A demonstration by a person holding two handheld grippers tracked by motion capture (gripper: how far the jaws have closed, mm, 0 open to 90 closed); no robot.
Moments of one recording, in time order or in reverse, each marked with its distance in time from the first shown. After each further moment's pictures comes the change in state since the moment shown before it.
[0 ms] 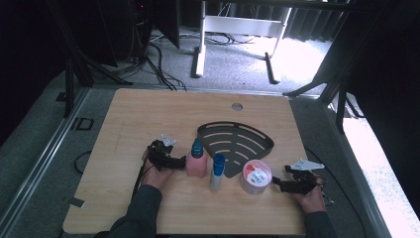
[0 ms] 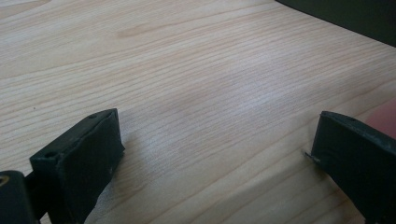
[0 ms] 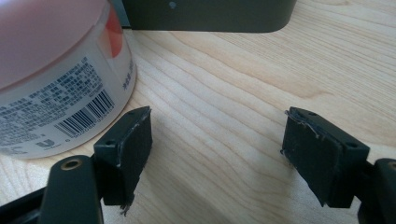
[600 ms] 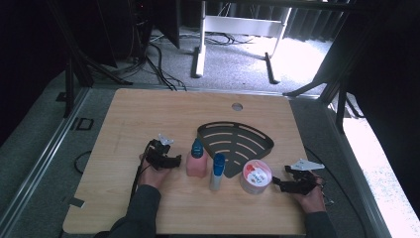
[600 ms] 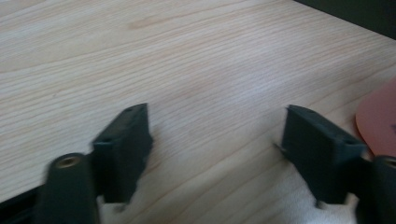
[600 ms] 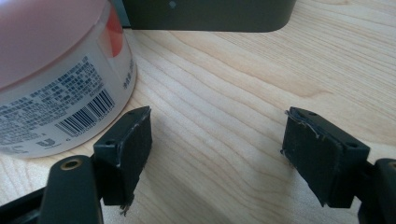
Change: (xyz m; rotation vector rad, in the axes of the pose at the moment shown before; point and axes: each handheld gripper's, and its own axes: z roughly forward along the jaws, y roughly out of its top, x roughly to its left) left arm 0.007 0.002 -0.015 0.050 -0.002 0.002; right arm 0.000 0.000 0.000 0.000 -0.001 0.001
